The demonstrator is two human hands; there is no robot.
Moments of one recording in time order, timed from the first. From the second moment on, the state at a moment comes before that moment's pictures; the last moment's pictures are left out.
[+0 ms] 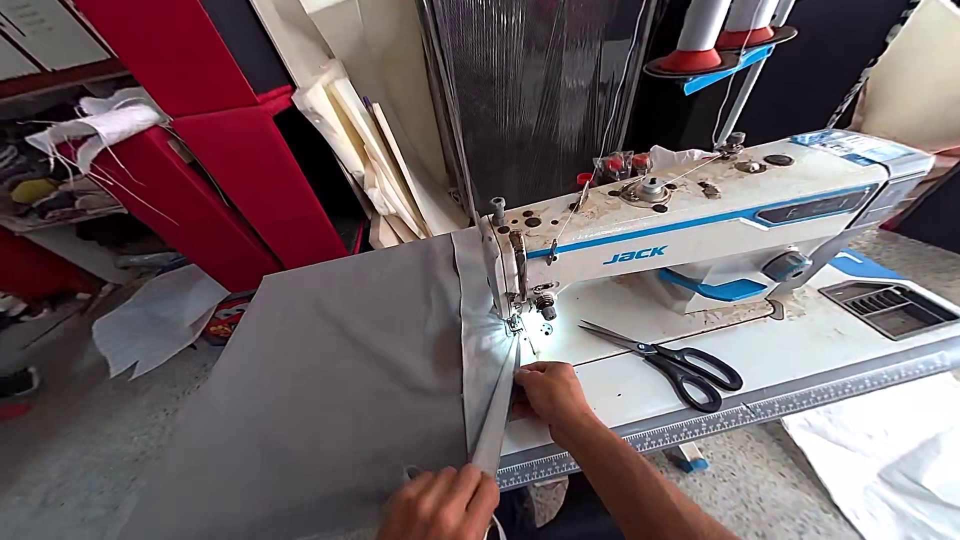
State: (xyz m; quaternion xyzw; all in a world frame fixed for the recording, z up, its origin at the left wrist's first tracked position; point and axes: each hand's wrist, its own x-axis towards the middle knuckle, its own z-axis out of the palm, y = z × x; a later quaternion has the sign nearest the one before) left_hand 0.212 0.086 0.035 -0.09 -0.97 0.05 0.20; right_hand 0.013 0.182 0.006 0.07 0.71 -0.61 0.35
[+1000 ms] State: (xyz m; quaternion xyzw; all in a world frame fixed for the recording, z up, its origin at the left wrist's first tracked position) left_hand 0.131 0.057 0.022 0.33 -0.87 -0.36 0.00; right_hand 0.010 0.177 0.006 0.06 0.76 -0.57 0.31
